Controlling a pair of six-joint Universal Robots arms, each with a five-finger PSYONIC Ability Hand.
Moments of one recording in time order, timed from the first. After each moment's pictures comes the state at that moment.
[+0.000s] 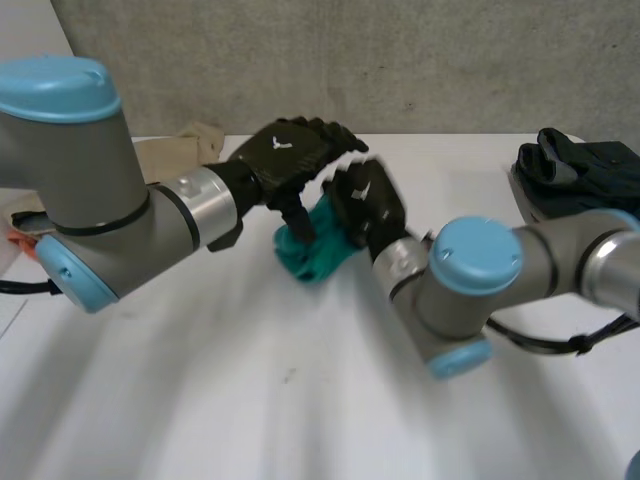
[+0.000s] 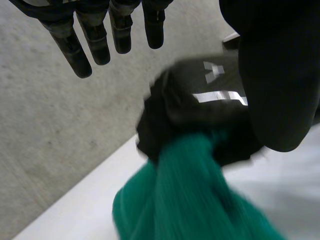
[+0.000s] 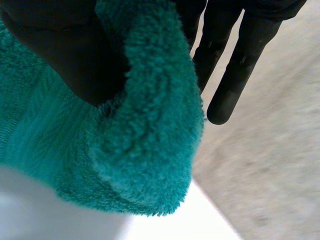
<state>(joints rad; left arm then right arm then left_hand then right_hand) 4.22 -2.10 -1.08 3.05 -1.07 3.37 2.22 -0.79 1.26 -0.54 1.48 2.70 0.21 0.21 0.21 0.20 0.05 1.06 1.16 1.16 1.20 0.95</state>
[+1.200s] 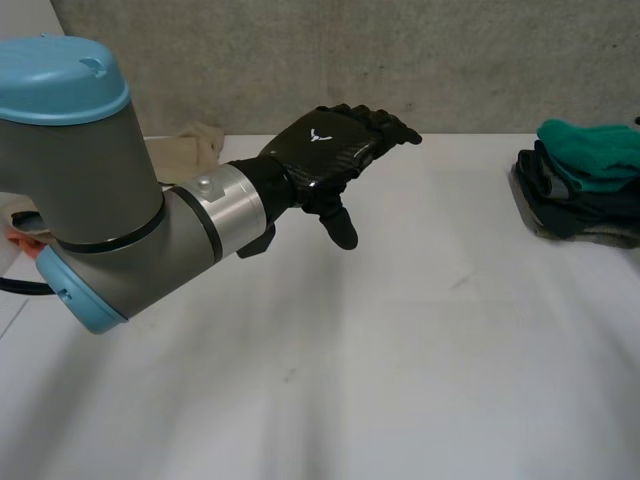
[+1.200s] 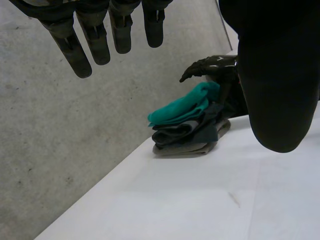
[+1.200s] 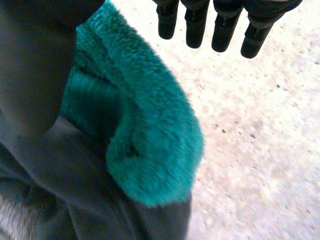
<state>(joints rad) 4.13 -2.01 -1.10 3.06 -1.08 3.30 1.21 -0.79 1.20 -0.63 0.89 2.98 0.19 0.21 0.21 0.20 0.05 0.22 0.21 0.21 0.21 0.05</state>
